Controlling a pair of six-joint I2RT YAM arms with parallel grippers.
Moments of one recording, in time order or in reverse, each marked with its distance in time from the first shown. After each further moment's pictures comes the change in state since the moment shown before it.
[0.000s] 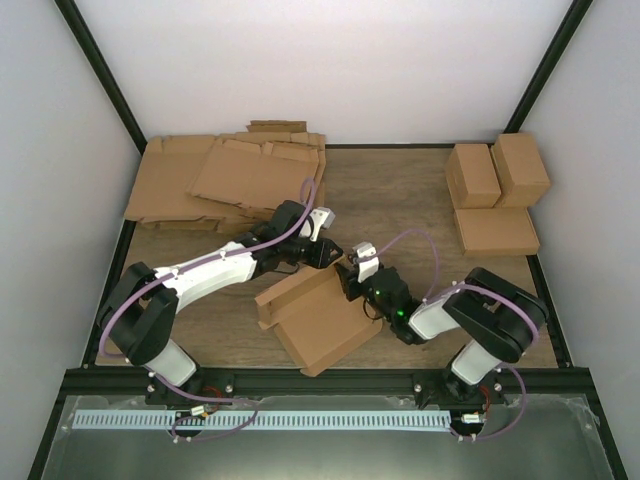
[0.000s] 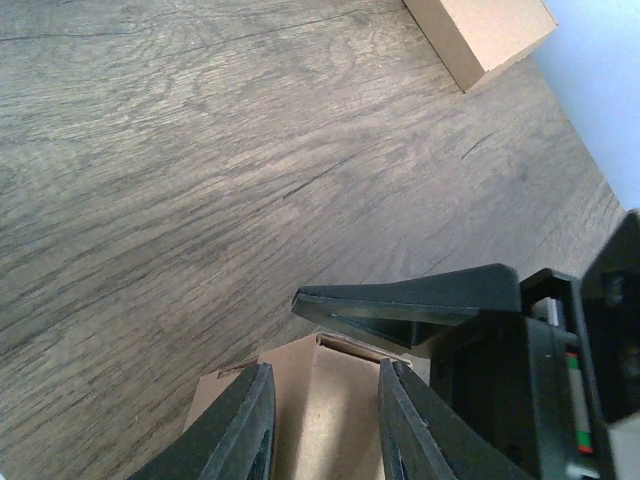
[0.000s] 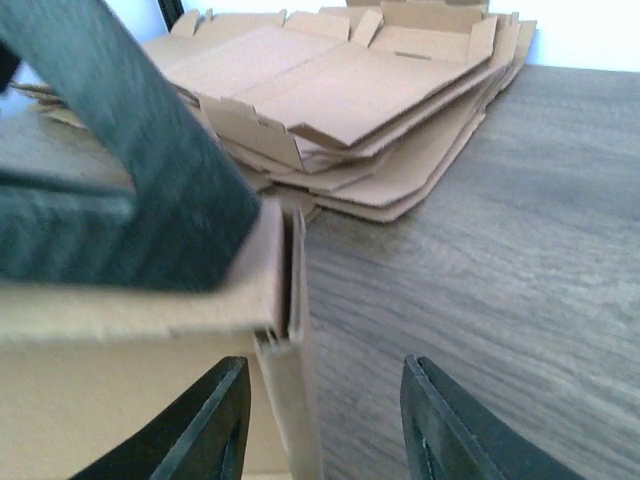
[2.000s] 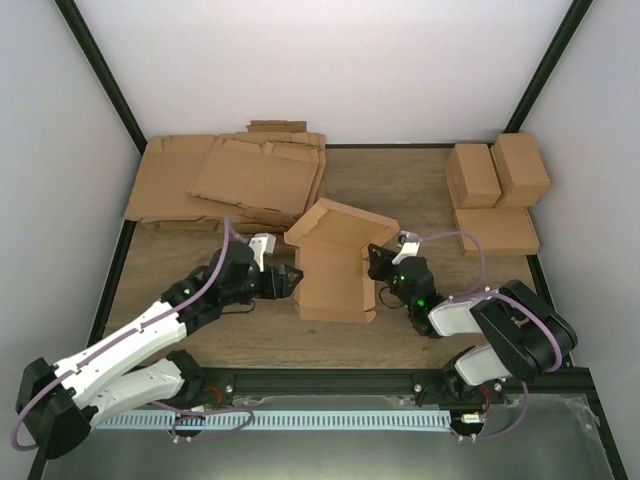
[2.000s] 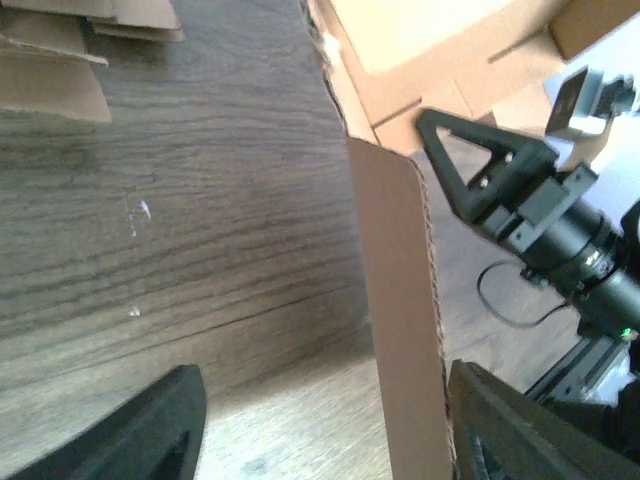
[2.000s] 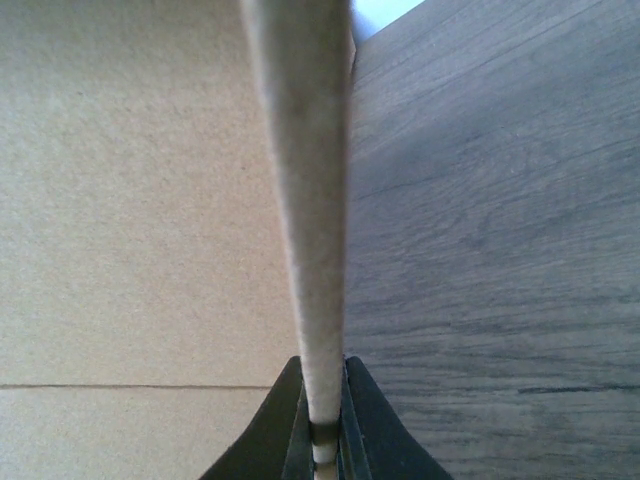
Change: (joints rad) left arm -0.039 -0.667 -0.357 -0.211 -0.202 -0.325; right arm -0.248 -0.143 -0.054 -0.093 -0.075 0.570
